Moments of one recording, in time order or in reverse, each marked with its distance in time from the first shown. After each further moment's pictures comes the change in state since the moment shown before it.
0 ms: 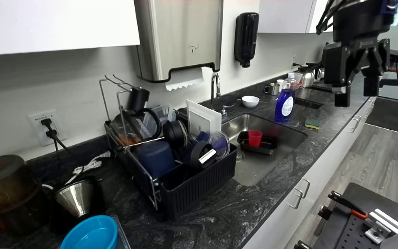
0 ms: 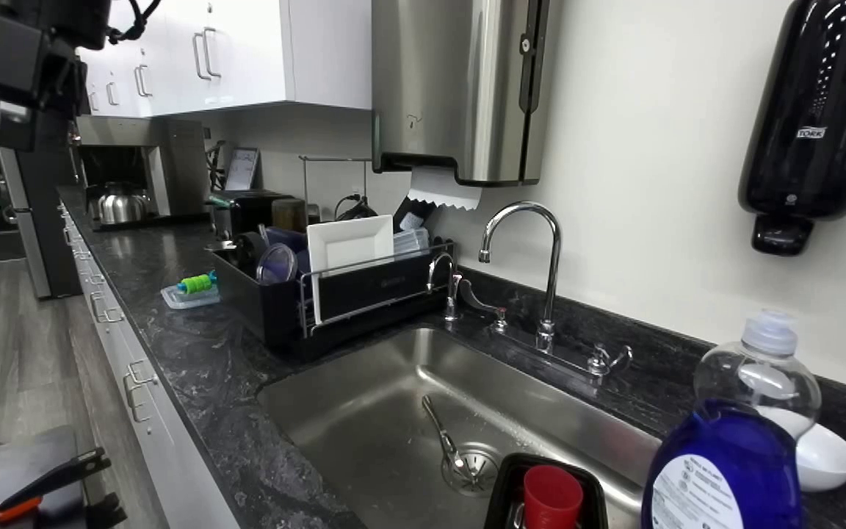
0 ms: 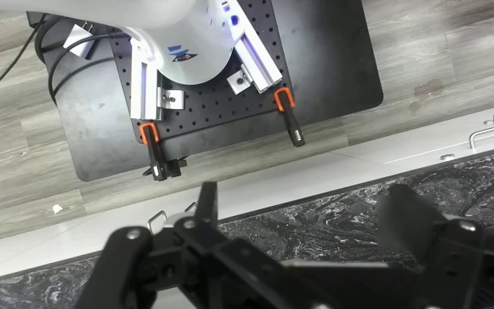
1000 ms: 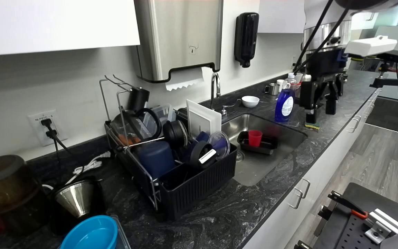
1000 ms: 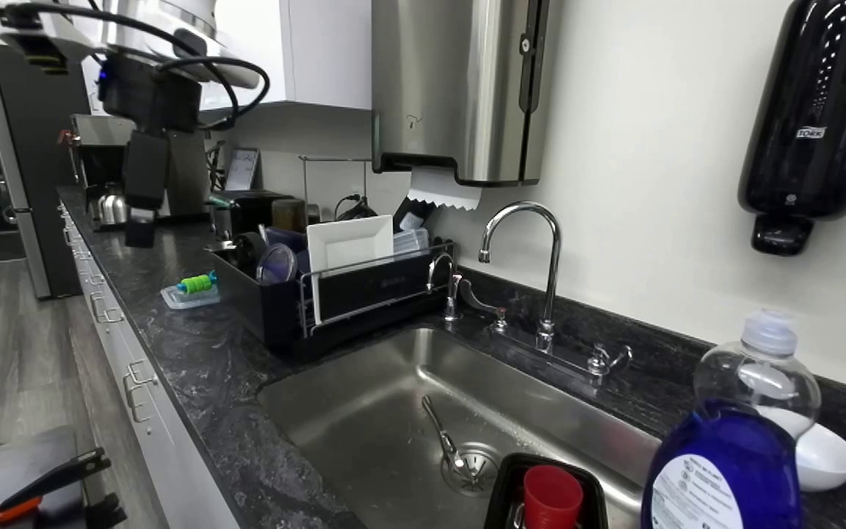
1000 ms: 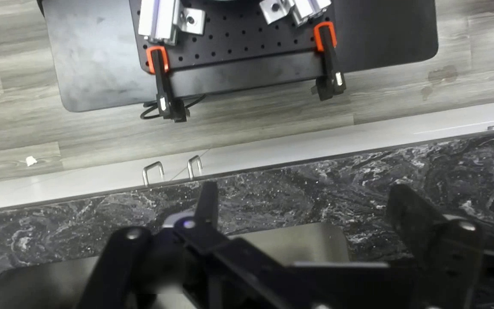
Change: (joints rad) arm -0.040 0.156 -0.136 -0.130 -0.126 0.330 -0.254
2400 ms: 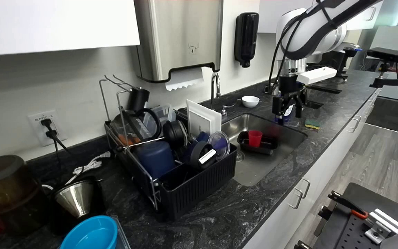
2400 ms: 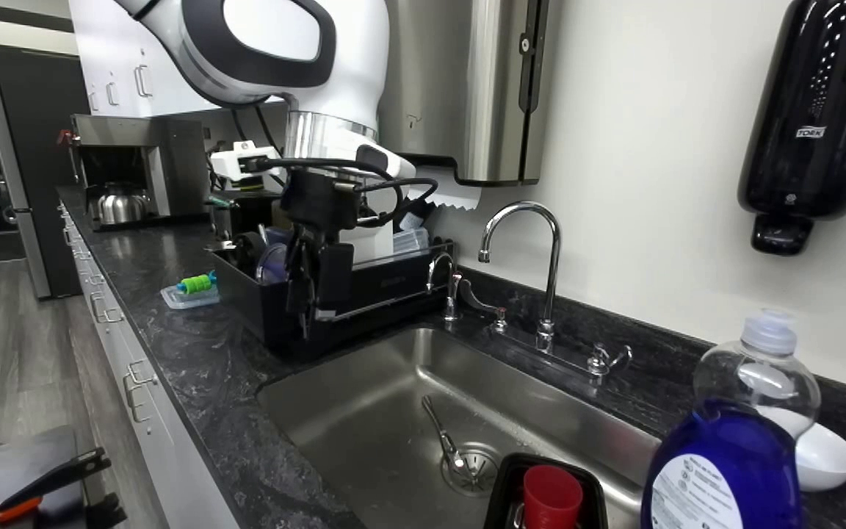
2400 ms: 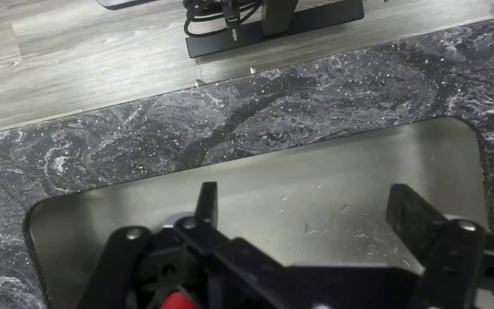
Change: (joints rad) arm -0.088 0.489 -0.138 0.179 -0.126 0.341 -0.102
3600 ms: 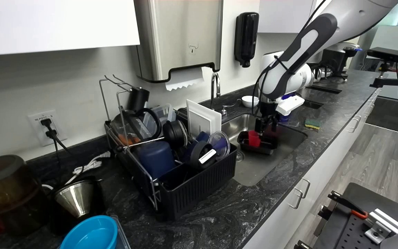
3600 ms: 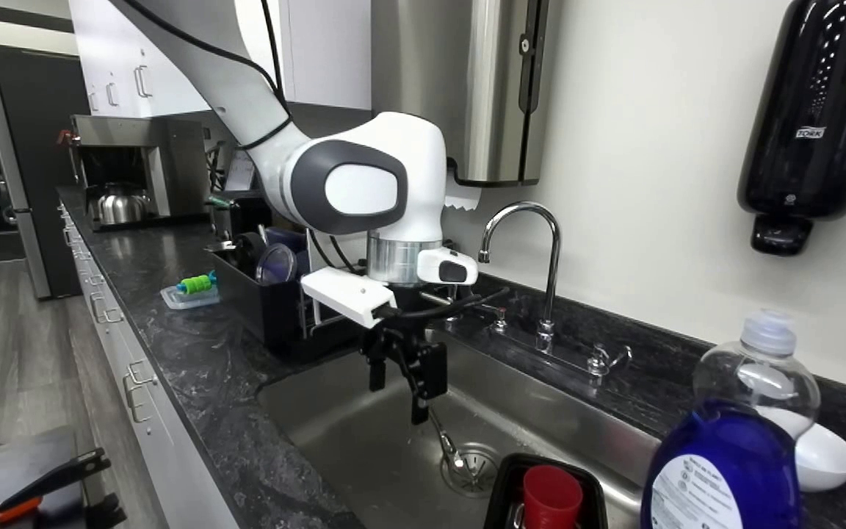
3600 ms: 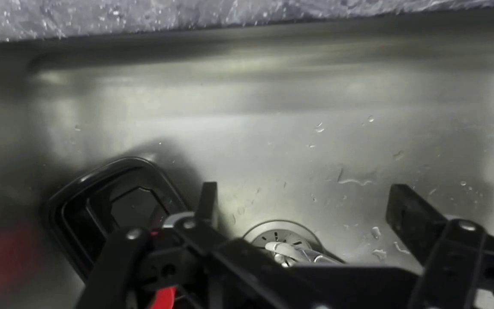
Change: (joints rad) arm -0.034 0.424 -0.007 0.141 0.004 0.408 -0.185
